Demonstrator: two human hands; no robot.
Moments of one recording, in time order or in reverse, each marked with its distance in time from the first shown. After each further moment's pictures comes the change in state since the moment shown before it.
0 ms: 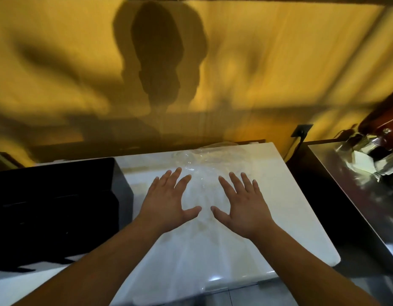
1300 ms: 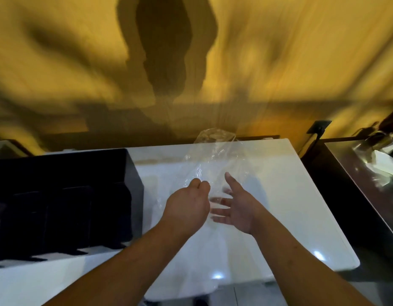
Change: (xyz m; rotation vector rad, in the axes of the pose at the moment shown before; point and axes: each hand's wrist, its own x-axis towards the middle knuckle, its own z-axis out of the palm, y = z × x) left_hand -0.009 0.023 0.007 0.010 0.096 0.050; right_hand 0.036 -0.038 0.023 1.718 -0.505 0.781
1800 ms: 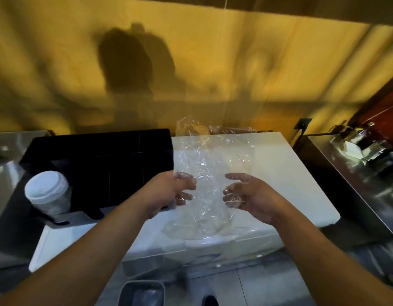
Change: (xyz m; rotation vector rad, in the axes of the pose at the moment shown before) left_hand -0.156 -0.123 -0.097 -1.375 -0.381 -0.475; right_hand -0.145 0.083 0.079 -0.196 -0.120 -0.381
